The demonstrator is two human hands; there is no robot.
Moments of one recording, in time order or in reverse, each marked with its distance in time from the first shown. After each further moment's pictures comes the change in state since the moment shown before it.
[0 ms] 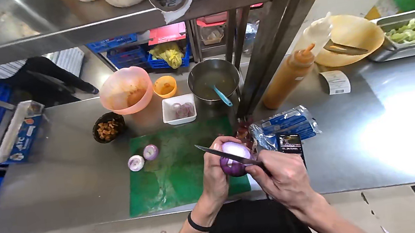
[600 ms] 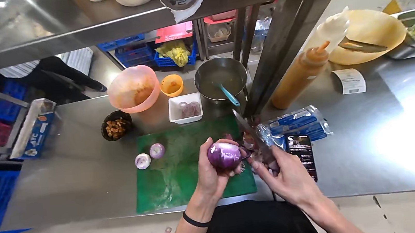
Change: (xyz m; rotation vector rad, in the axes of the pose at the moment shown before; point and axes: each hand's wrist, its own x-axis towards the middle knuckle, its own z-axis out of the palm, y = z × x) left_hand 0.007 0.014 -0.022 -0.266 -0.004 -0.343; right_hand -0.032 0.029 0.014 0.072 -0.273 0.454
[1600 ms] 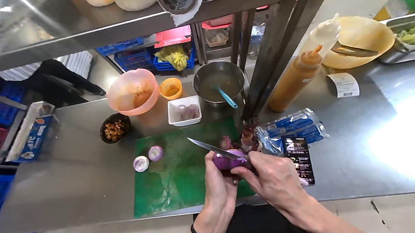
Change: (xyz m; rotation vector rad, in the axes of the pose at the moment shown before) left_hand -0.015 -0.012 0.041 -0.155 0.499 -0.022; right_hand 0.015 -0.045 0.006 -0.253 0.214 -0.358
